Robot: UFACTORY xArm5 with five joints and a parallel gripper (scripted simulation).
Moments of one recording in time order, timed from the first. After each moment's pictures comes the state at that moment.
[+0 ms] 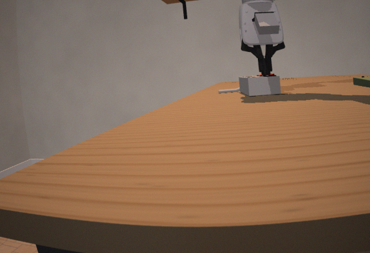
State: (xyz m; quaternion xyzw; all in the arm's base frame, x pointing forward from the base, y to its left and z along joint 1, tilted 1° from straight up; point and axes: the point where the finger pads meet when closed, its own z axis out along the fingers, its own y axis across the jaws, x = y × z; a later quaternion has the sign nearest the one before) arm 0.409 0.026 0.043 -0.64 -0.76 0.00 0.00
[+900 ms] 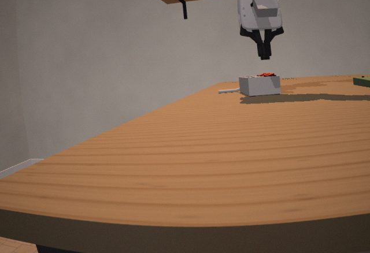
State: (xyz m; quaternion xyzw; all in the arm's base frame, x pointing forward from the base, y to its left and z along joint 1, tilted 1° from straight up) arm 0.407 0.025 0.080 -0.64 -0.76 0.00 0.00
